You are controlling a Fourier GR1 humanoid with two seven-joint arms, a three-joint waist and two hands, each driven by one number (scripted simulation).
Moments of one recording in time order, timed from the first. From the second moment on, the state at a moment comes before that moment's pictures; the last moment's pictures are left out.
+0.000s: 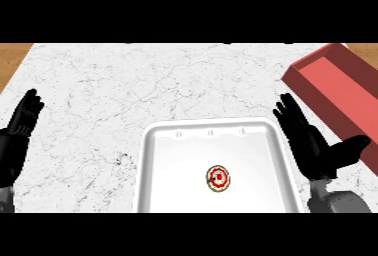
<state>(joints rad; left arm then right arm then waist) -0.02 0.51 0.00 -1.52 0.13 0.12 -0.17 -0.10 -0.28 0.21 -1.57 -0.38 -0.16 0.06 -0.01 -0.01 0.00</state>
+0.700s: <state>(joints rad) -0.08 0.29 -0.04 -1.60 0.27 0.21 0.09 0.04 -0.43 0.07 -1.54 -0.10 -0.29 -0.18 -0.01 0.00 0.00</state>
